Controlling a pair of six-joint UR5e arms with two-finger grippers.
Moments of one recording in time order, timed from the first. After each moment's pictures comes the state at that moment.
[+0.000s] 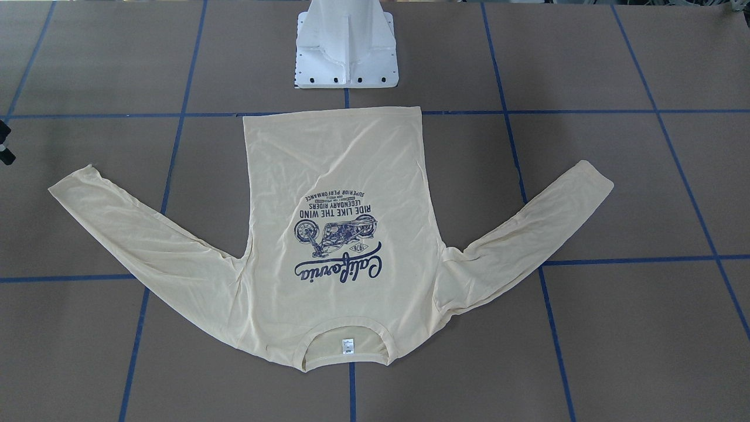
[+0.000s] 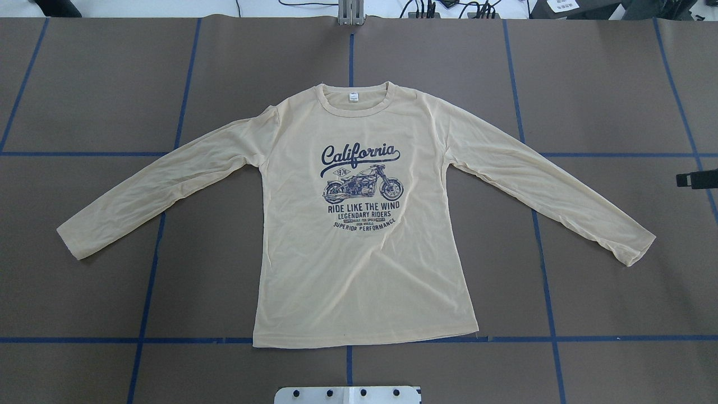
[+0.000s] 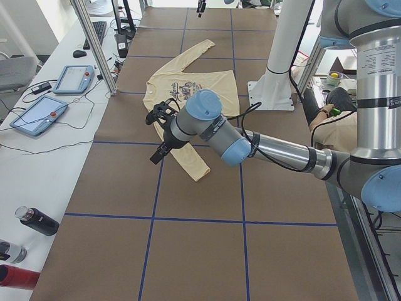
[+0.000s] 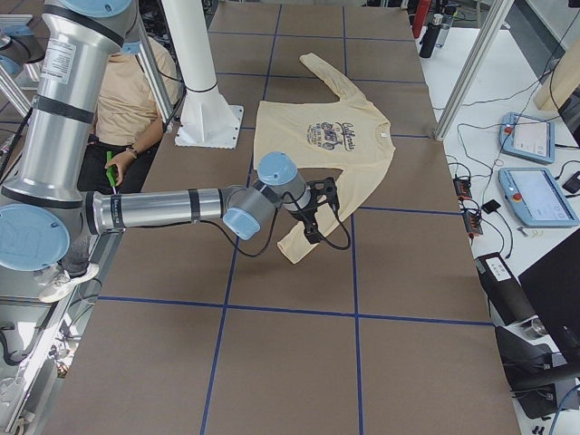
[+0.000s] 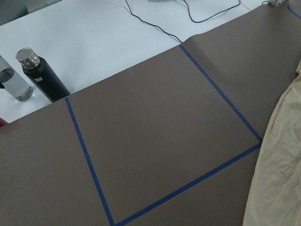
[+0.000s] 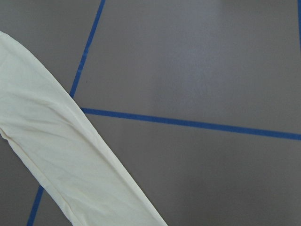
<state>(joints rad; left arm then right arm) -1.60 -1.45 -1.93 -2.10 -2.40 -0.05 1.12 -1.86 1.90 -0.77 2.11 0.73</state>
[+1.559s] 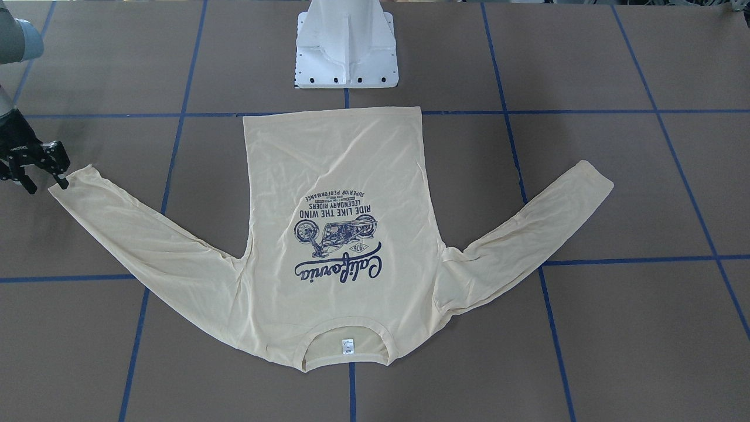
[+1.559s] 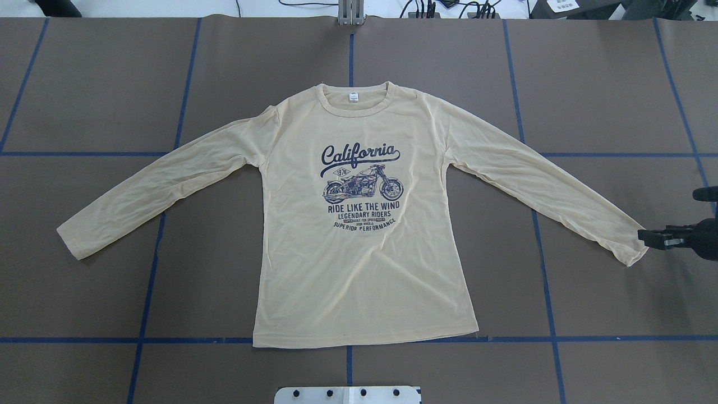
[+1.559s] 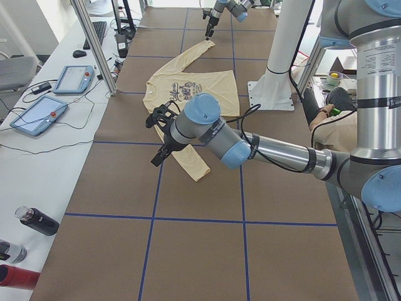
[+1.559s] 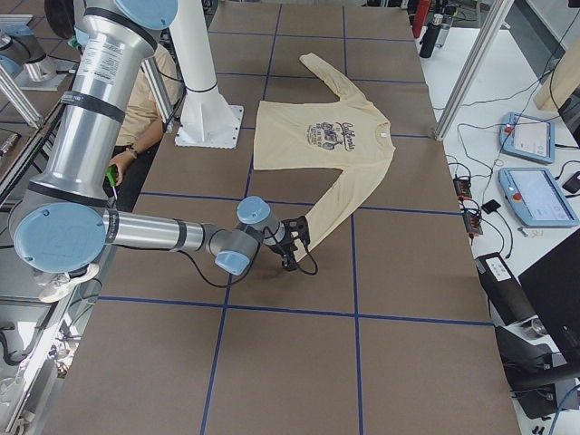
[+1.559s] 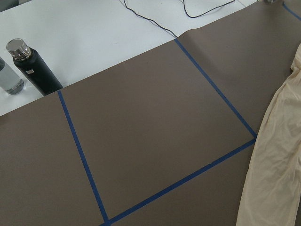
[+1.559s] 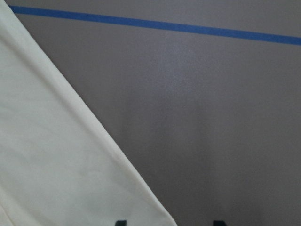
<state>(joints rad) -1.60 -1.45 -1.91 -2.10 -2.41 -0.05 0.75 -1.91 1.63 -0.42 1.76 0.92</state>
